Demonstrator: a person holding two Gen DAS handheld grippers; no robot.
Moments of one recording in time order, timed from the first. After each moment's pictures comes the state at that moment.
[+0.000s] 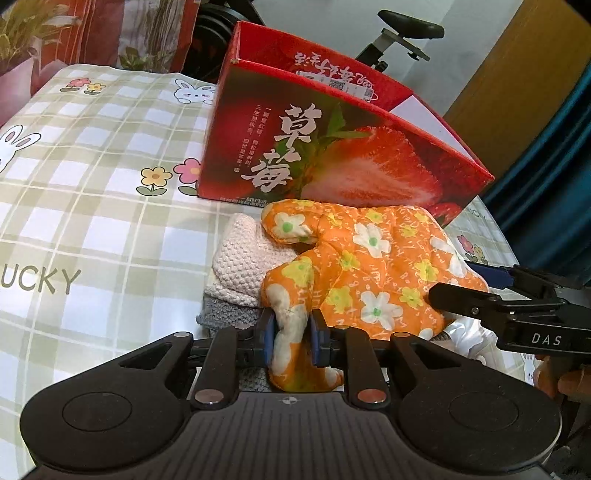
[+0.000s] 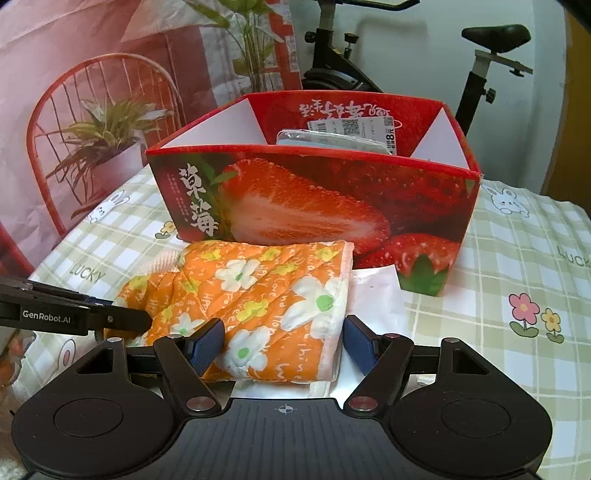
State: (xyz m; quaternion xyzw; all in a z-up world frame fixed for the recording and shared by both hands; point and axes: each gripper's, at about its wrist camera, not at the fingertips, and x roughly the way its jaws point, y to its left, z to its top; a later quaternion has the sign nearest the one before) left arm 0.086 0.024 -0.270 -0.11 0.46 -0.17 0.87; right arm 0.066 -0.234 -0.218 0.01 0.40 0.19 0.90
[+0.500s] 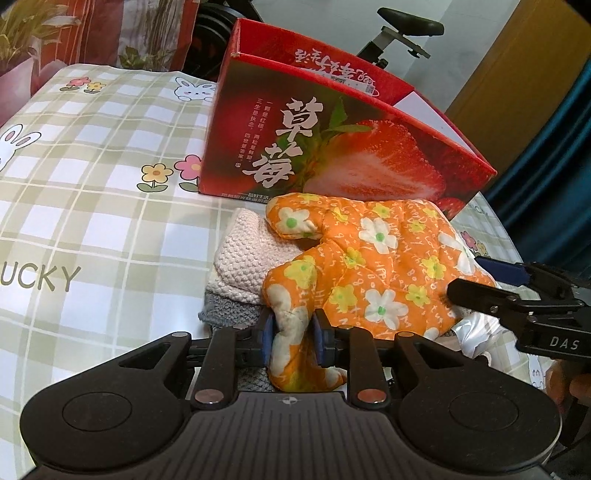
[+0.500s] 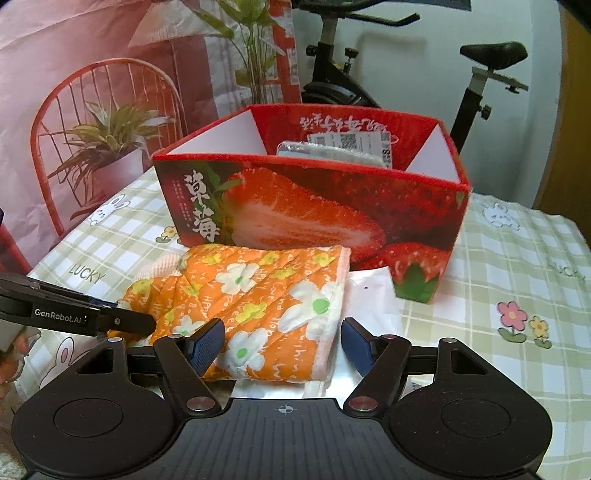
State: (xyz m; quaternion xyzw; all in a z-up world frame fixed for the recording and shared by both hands) left arm 0.087 0.022 -0.274 -0.10 0.46 -0.17 0.87; right arm 0.051 -0.235 -0.210 -0.01 0.38 0.18 0.91
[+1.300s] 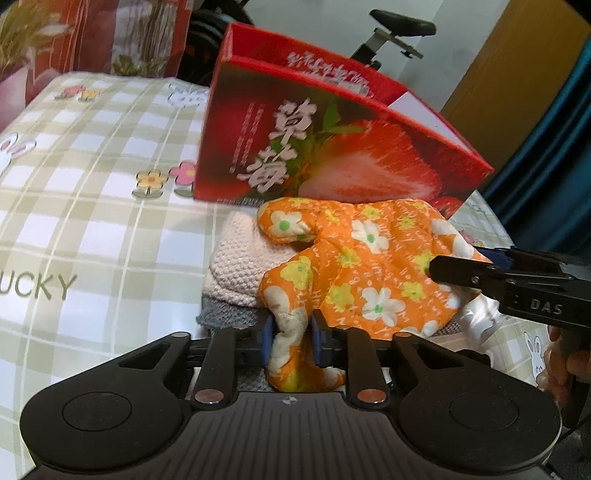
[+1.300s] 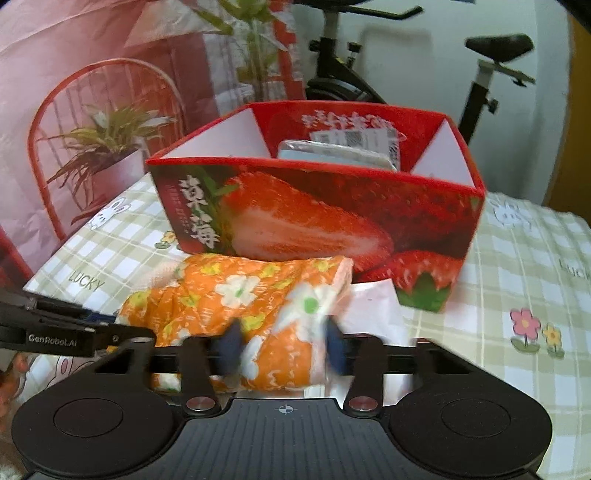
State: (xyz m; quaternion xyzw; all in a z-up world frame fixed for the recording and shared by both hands) left arm 0.084 0.019 -0.272 -0.09 0.44 -0.18 0.88; right arm 0.071 -0.229 -0.213 0.00 0.38 0.19 0.90
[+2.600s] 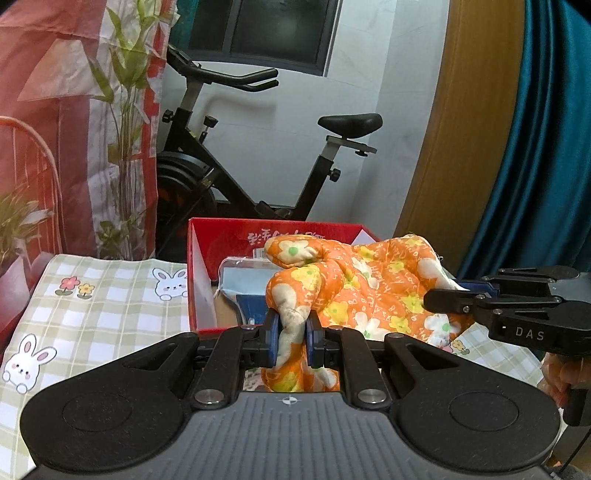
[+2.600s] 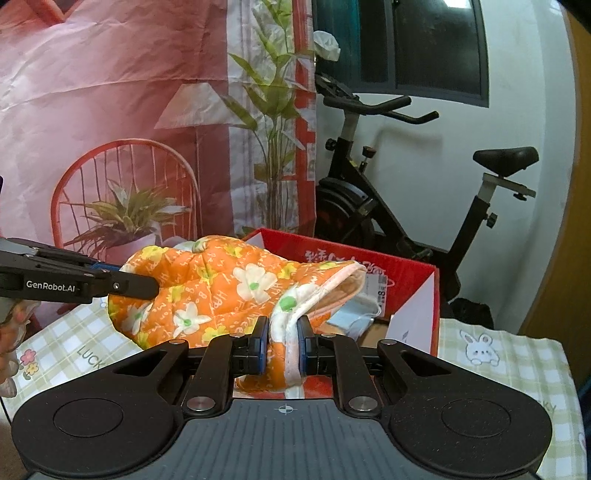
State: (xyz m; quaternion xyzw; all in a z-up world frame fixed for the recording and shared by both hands) left arm 0.104 0.002 -0.150 -0.02 0.27 -0.20 0.94; right arm 0.087 -0.240 -0.113 -0.04 0.25 0.21 0.94
